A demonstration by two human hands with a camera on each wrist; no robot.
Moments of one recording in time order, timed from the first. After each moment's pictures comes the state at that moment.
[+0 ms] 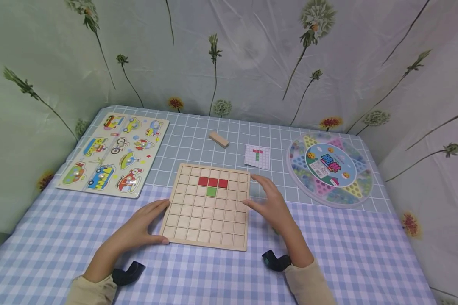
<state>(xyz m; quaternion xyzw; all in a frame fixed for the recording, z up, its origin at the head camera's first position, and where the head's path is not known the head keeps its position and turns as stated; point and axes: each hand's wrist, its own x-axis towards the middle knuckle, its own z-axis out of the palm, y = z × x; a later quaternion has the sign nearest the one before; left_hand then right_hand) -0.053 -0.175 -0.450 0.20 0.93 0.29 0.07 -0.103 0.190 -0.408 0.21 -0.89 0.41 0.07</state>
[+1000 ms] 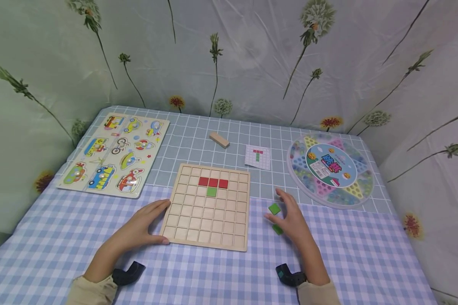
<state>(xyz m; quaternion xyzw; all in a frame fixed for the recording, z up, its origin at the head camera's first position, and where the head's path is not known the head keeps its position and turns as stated) -0.054 -0.176 -0.452 0.21 0.93 0.29 0.06 -0.081 0.240 -0.442 0.08 -0.92 0.38 -0.01</state>
